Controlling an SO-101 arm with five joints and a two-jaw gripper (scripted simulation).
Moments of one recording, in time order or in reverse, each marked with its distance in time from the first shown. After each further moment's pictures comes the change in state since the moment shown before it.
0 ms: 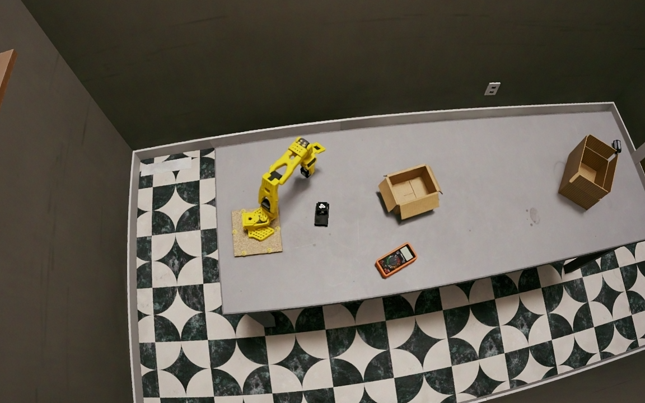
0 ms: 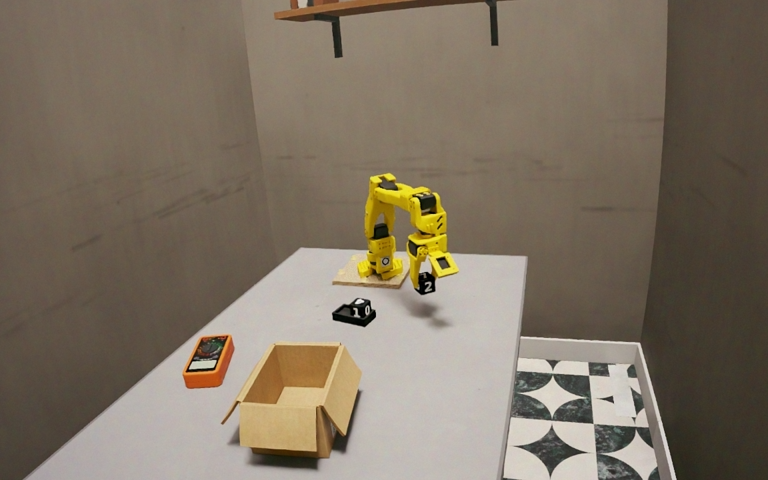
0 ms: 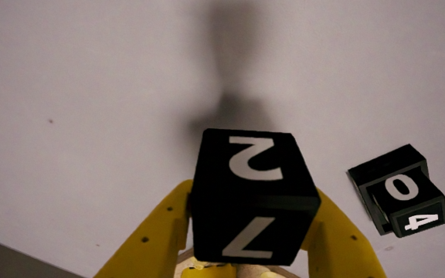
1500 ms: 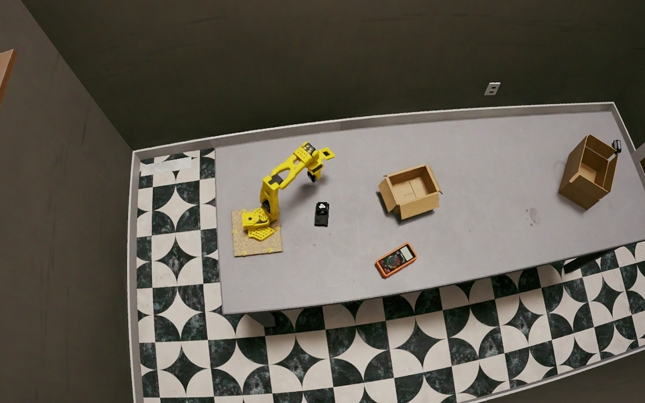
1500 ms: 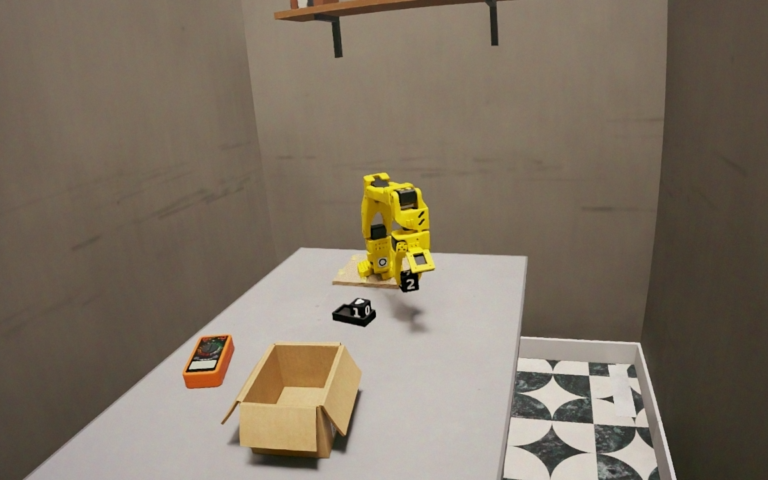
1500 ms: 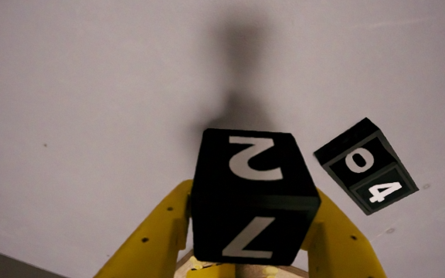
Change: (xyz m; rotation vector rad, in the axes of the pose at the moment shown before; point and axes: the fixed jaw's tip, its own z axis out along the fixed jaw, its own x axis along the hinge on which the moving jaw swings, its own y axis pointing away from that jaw) arm -0.002 -0.034 -0.014 -0.006 -0.051 0.173
